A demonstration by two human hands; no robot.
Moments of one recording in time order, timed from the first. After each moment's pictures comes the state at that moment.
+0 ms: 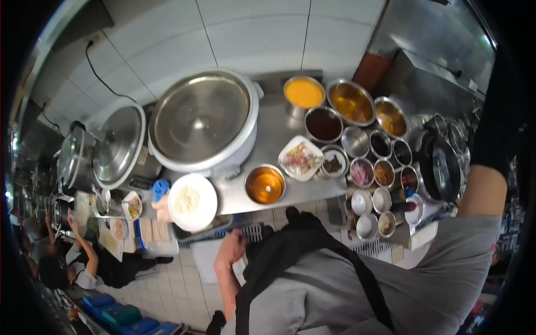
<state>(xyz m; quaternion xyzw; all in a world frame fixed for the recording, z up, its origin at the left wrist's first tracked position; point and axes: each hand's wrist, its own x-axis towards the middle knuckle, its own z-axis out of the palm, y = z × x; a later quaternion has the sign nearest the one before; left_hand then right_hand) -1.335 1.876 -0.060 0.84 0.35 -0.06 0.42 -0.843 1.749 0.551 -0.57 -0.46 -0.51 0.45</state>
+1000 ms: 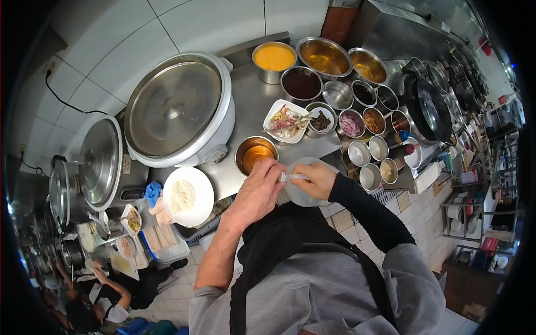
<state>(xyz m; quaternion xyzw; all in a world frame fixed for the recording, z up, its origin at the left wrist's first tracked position) -1.204 1.880 0.094 0.92 -0.07 0.06 0.39 -1.079 1.681 0.050 -0.75 -0.52 0.16 0.38</state>
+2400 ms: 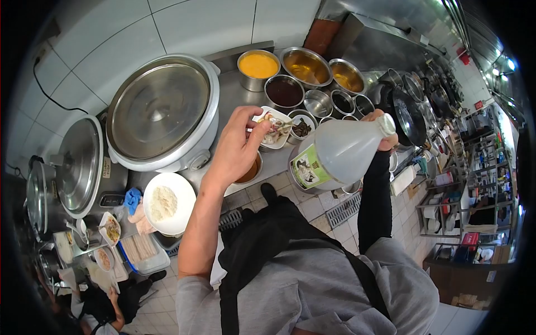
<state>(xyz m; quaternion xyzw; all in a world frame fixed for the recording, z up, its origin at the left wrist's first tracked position) -1.139 1.925 0.128 0.78 -0.01 0.19 0.60 -0.923 1.567 0.089 -0.34 -0.35 0.25 0.84</state>
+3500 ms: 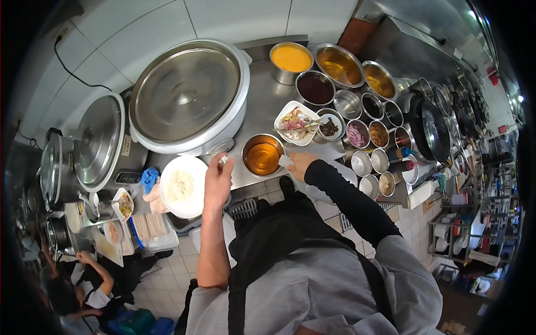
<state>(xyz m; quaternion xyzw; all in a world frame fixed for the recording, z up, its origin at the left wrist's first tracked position) -1.241 1.967 0.002 0.67 0.37 0.13 0.63 -1.044 1.749 -0.032 -0.86 -0.42 0.27 0.12</state>
